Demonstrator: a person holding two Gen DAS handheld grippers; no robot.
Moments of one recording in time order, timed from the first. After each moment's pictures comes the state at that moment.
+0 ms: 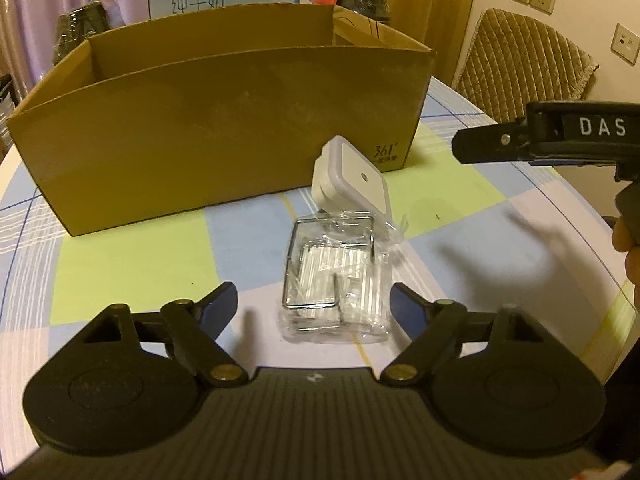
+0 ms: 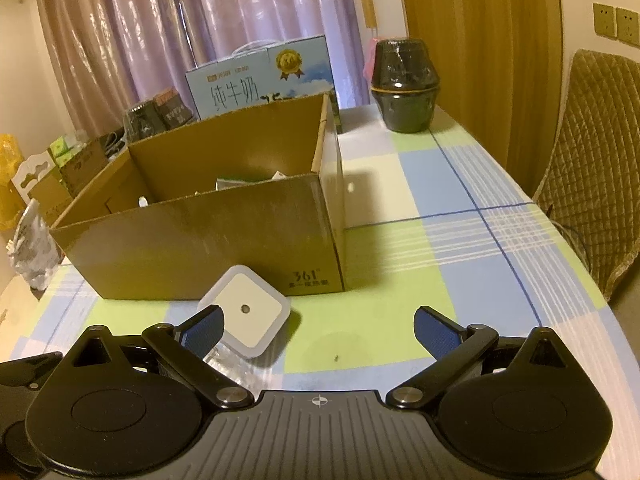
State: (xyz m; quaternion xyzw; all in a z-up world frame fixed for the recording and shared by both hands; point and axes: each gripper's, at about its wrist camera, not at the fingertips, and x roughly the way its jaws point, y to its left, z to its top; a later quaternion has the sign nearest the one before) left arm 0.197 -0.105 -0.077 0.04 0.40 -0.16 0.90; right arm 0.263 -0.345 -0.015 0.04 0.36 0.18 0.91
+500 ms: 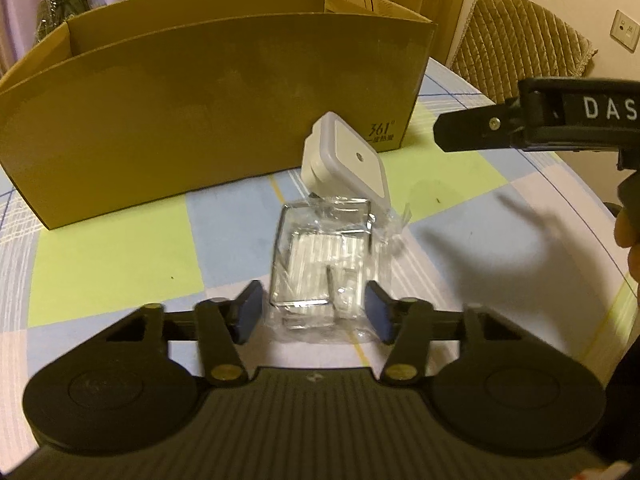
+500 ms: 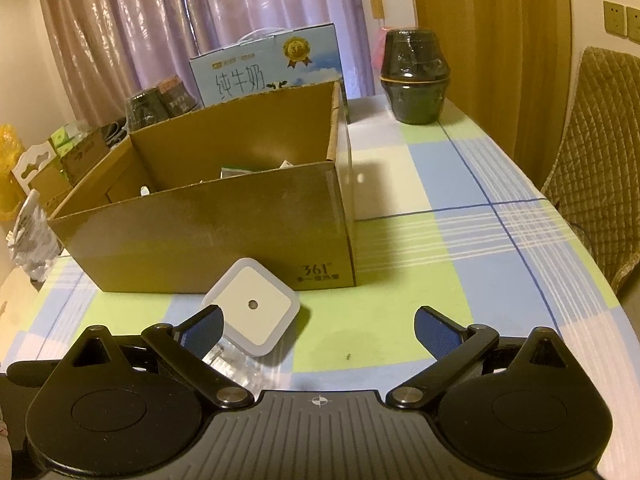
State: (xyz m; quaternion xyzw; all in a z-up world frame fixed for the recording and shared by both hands) left arm 0.210 -0.111 -0.093 0.04 0.43 -0.17 0.89; right arm 0.269 -0.333 -0.021 0.03 0.37 0.19 0.91
